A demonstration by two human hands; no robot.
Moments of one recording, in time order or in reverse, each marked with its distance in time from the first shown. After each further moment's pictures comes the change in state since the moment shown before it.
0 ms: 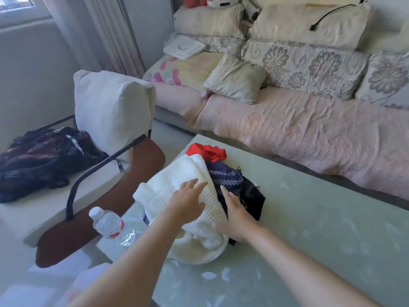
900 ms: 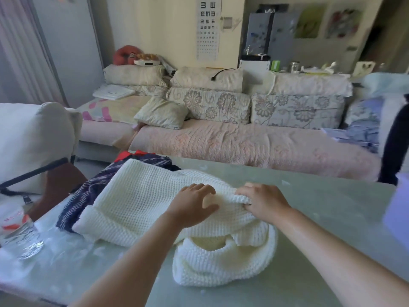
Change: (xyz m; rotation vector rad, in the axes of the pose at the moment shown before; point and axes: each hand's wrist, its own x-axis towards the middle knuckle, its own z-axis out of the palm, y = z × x) left_hand -0.081 0.147 0.168 0.003 0.302 0.671; right_hand -0.226 0.170 -0.012 -0.747 0.619 0.067
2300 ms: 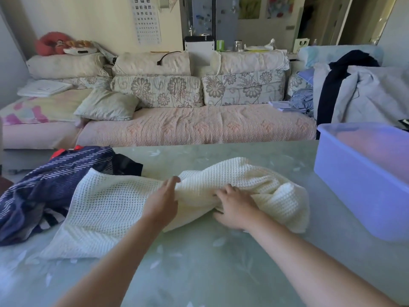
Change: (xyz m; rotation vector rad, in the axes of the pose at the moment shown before) left_hand -0.005 0.062 0.090 0.055 0.101 -0.115; right_hand -0.098 0.049 0.082 0.045 -0.121 0.205
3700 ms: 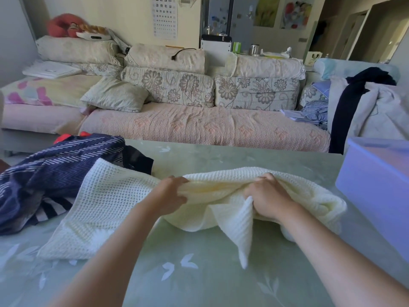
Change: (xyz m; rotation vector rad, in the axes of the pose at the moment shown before) left_hand 0.037 -0.053 -0.003 -0.223 -0.246 -0.087; right_hand 0.042 0.028 -0.020 -0.178 0.053 -0.048
